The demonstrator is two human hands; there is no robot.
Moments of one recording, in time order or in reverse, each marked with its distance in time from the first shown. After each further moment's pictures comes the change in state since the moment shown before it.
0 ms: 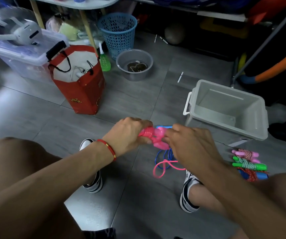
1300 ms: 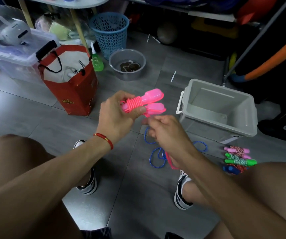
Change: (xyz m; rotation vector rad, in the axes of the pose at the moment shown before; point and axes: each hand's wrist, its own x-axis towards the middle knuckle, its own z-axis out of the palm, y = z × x) left_hand 0.020 0.022 -0.023 -0.375 0.484 -0.409; right_hand 0.031 -0.025 0.001 1.314 -0.049 0.597
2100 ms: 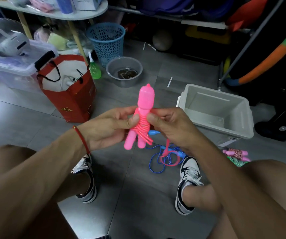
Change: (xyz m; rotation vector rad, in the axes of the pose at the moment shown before) left_hand 0.008 0.009 -0.032 -0.848 -1.016 -0.237; right_hand 0.016 -0.009 -0.035 0.242 -0.323 -0.330
